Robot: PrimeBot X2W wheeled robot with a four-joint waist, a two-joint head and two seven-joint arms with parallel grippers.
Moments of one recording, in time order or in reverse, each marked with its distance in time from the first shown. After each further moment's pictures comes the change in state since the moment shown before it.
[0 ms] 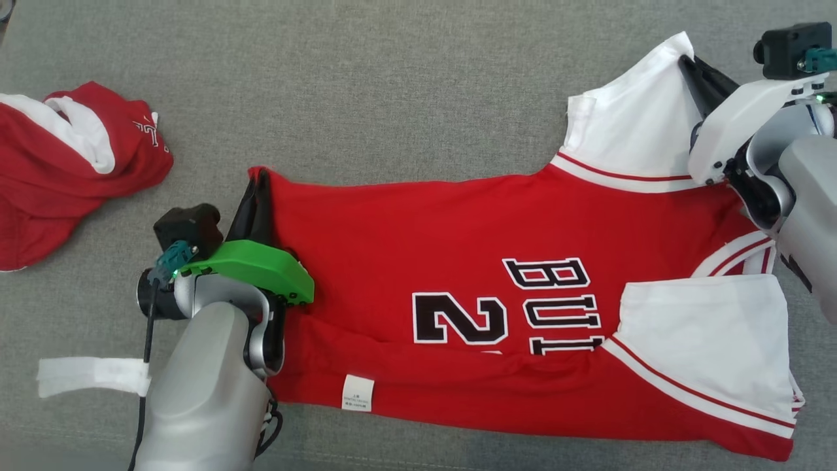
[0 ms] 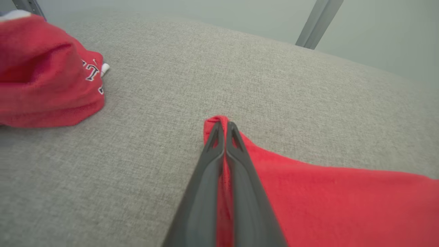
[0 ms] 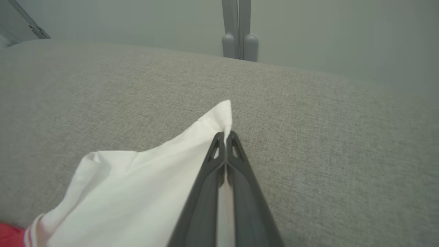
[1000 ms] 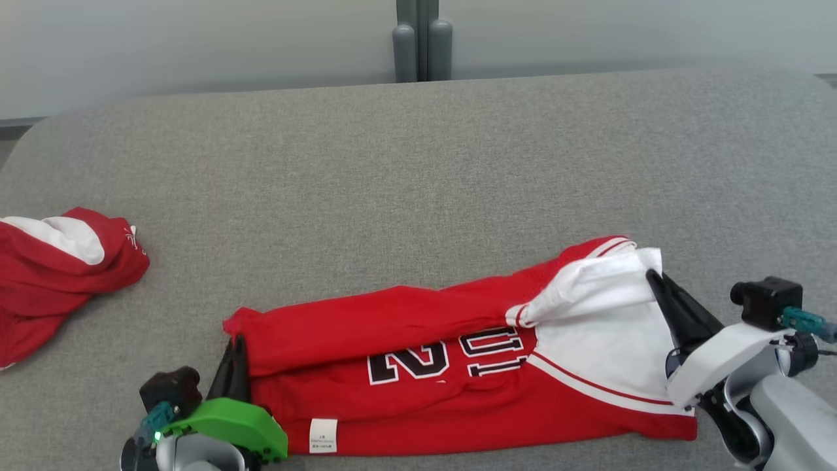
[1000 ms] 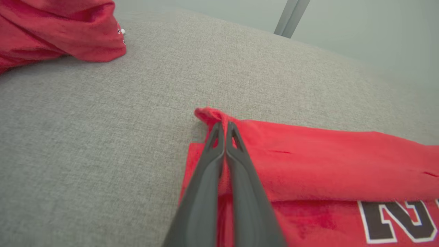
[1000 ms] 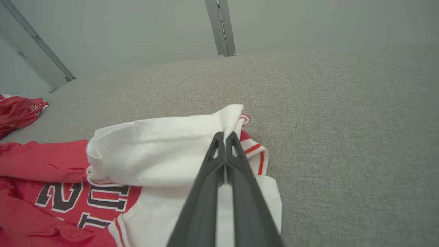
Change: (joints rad) left arm 0.376 0.001 0.185 -0.083 0.116 -0.085 0.000; right arm 0.732 -0.011 -0.349 -0.495 -0.151 0.000 -0.127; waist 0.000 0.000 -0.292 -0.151
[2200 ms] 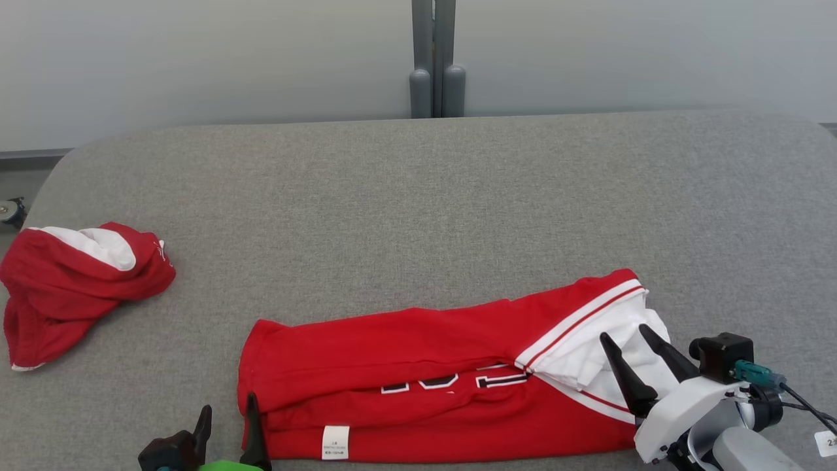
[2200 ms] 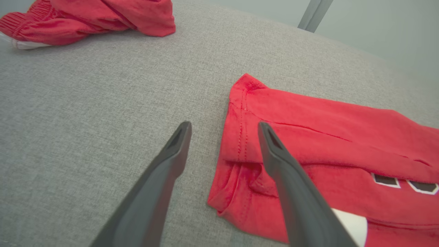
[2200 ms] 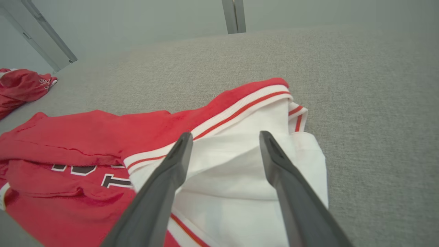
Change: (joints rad) left arm 0.214 0.000 -0.010 -0.108 -0.016 0.083 0.000; right arm 0.132 0.152 -0.073 0.091 -0.150 0.000 0.000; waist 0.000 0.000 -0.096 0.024
